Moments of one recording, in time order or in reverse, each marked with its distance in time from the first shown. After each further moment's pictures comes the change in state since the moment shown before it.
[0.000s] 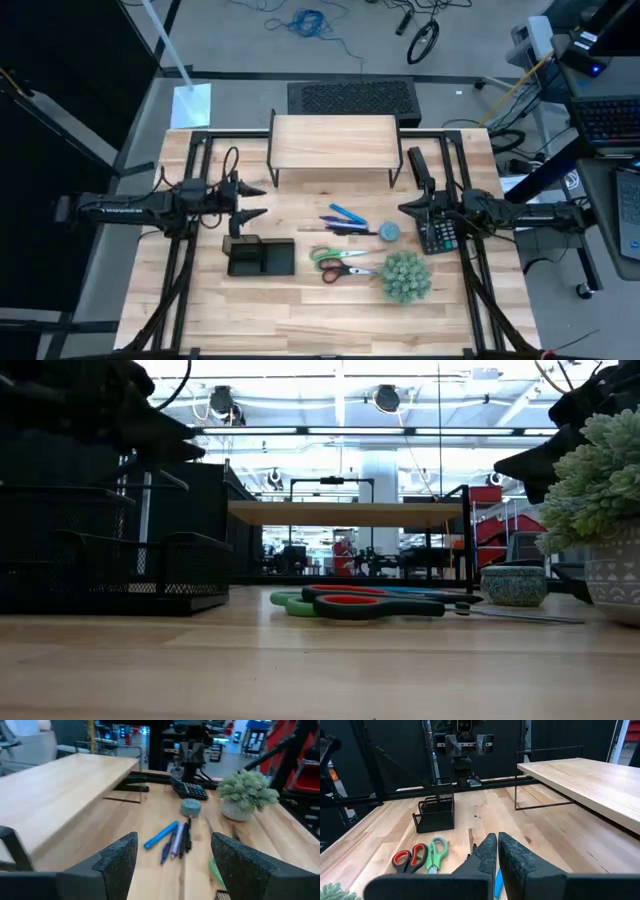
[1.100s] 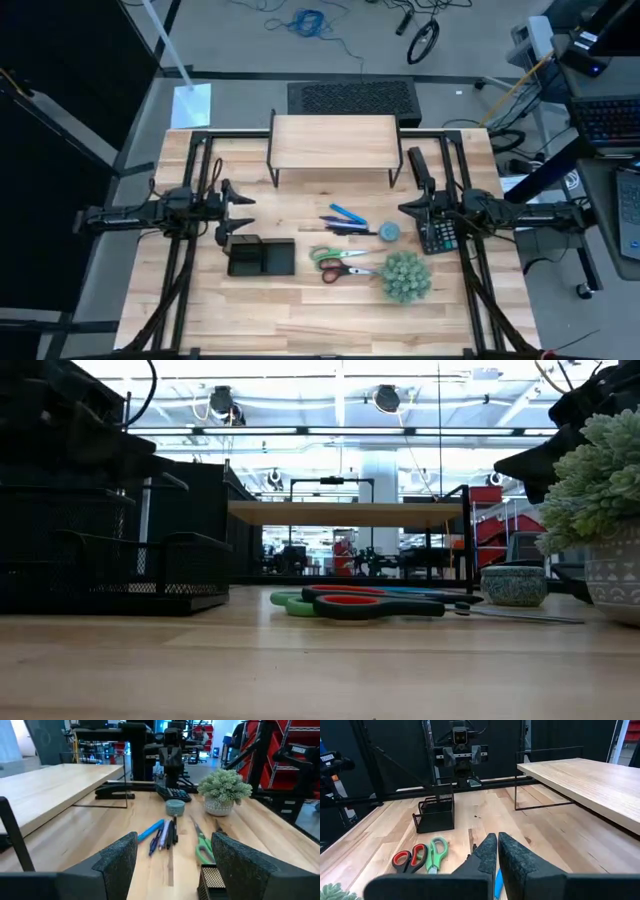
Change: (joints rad) left arm 0.002 -0.410 -0.176 -0.148 0.062 0.055; right arm 0.000 0.000 0.000 0.000 0.000 0.000
